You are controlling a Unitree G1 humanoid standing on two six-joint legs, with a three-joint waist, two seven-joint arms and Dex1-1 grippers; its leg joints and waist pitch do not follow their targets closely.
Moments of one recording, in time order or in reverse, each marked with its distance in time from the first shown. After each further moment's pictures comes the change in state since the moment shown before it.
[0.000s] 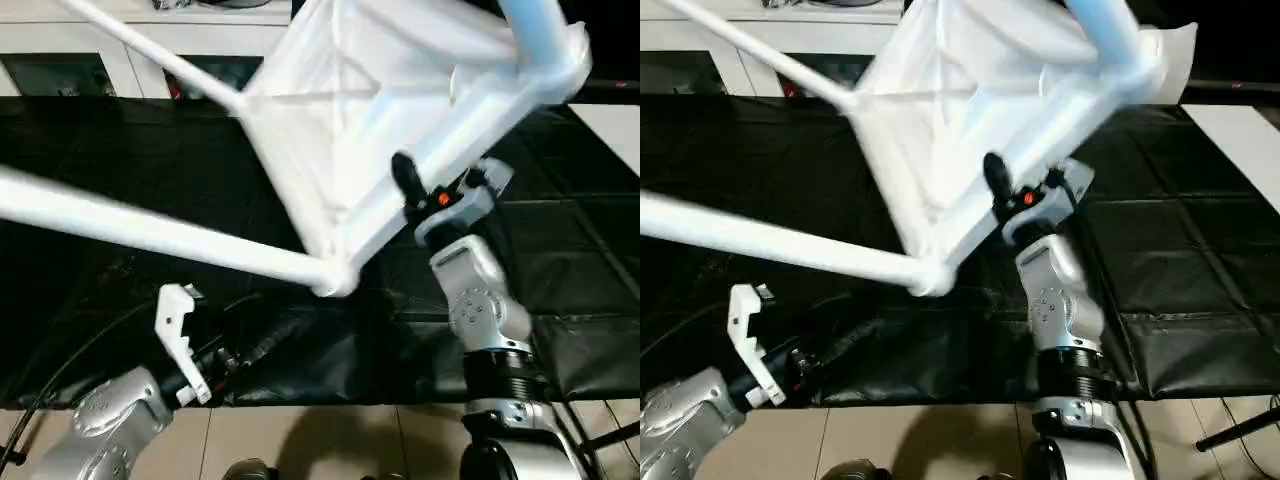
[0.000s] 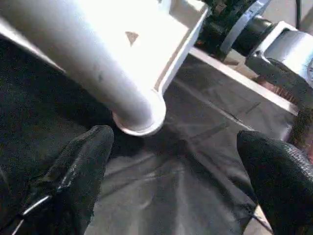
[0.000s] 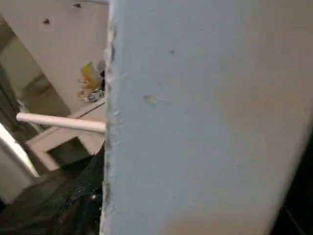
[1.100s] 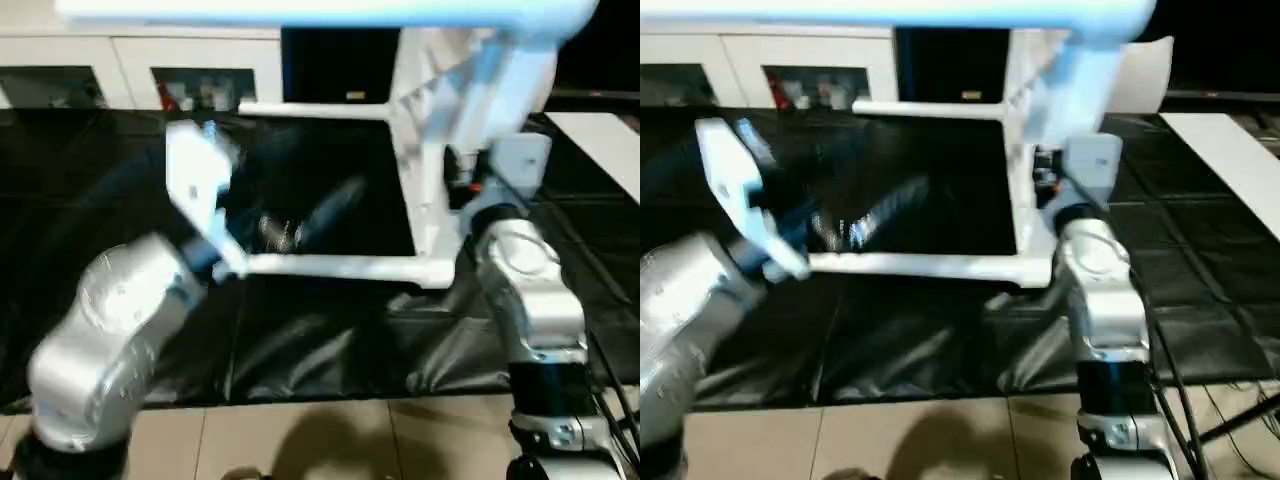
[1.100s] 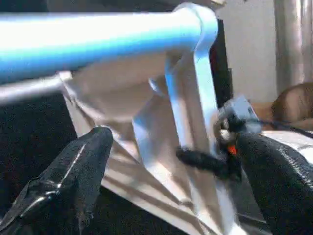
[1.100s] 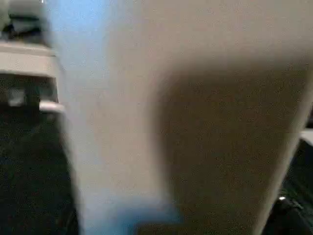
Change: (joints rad) left arm -0.554 0.064 -0.062 -0.339 0.143 0.164 0.307; right arm 0.020 -0.185 0.175 -0.176 -0.366 0.179 -0.237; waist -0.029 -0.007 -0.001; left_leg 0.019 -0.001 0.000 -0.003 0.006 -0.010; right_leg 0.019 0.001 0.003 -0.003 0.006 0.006
